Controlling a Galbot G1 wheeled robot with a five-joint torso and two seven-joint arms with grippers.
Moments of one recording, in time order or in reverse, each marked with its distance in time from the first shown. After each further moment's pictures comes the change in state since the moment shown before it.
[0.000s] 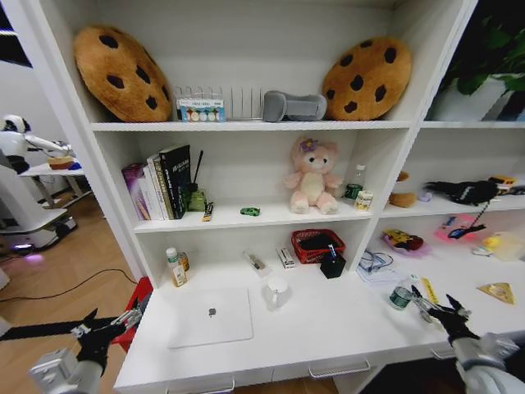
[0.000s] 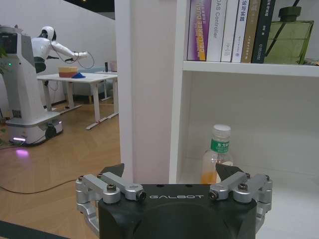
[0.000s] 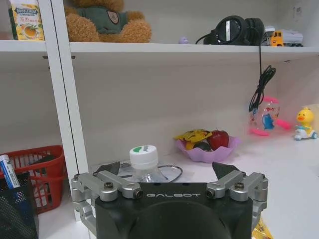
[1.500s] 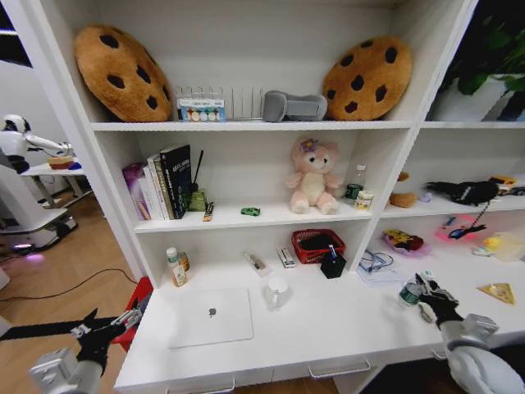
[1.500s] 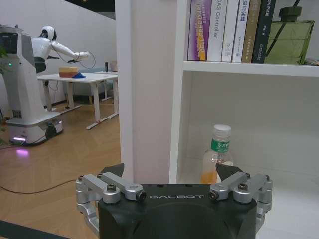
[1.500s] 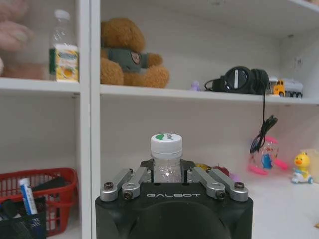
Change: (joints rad) left arm 0.000 0.000 0.000 0.000 0.000 0.000 0.000; right arm -0.125 0.068 0.109 0.248 -0.127 -0.013 0.061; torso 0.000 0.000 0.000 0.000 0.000
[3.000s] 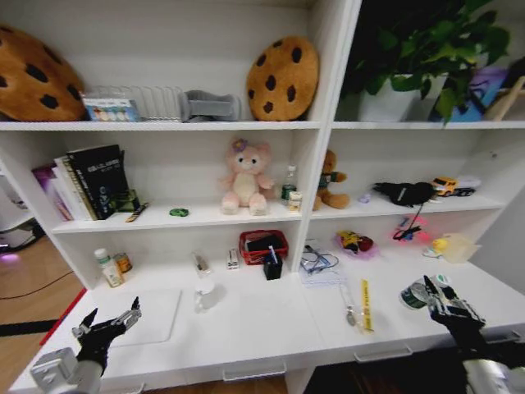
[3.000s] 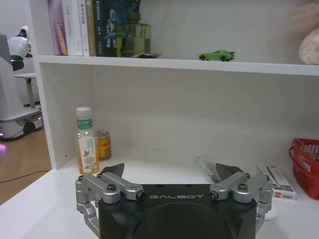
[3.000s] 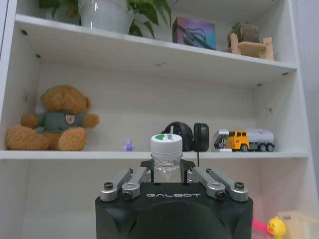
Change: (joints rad) left arm 0.000 0.000 0.000 0.000 0.000 0.000 0.001; right arm -0.211 0.154 0.051 0.285 -0.016 0.213 -0.109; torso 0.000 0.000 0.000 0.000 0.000
